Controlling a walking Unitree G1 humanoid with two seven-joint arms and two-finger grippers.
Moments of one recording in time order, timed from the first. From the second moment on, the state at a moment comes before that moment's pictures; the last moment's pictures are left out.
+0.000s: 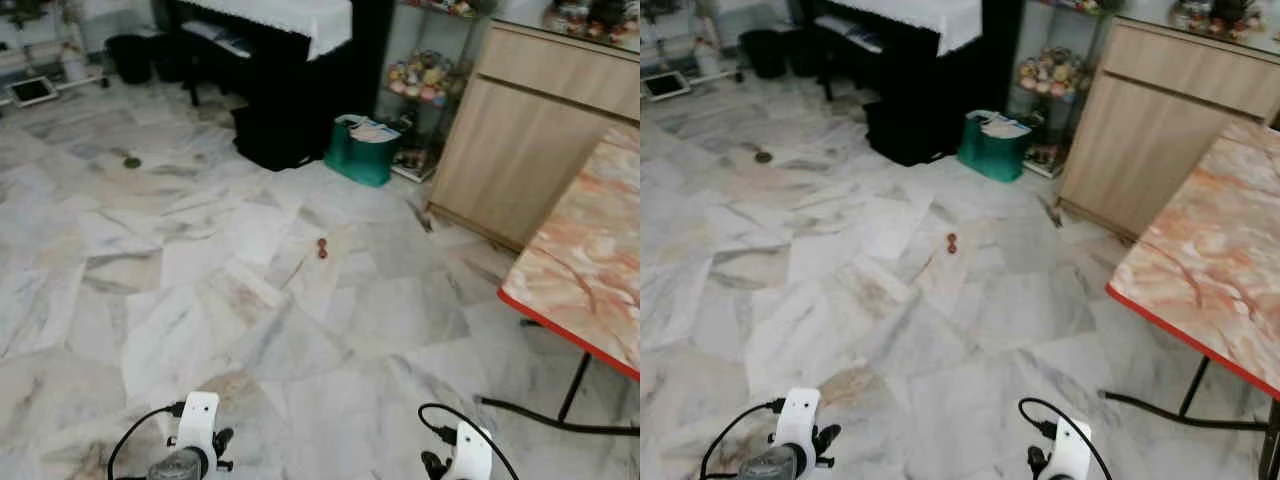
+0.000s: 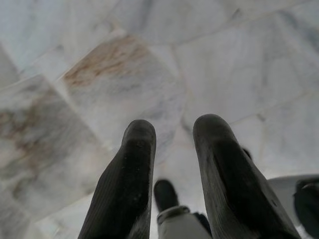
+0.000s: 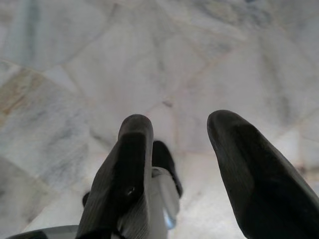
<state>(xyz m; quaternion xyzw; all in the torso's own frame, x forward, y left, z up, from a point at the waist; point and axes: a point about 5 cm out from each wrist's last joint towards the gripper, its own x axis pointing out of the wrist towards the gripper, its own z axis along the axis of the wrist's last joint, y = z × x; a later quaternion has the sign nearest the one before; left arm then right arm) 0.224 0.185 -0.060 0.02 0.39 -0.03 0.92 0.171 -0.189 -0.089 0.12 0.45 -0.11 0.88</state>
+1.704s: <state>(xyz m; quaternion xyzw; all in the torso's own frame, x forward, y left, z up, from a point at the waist) 0.221 0.179 -0.063 -0.03 0.39 -0.01 0.92 0.170 -0.196 -0.089 0.10 0.45 -0.11 0.88</state>
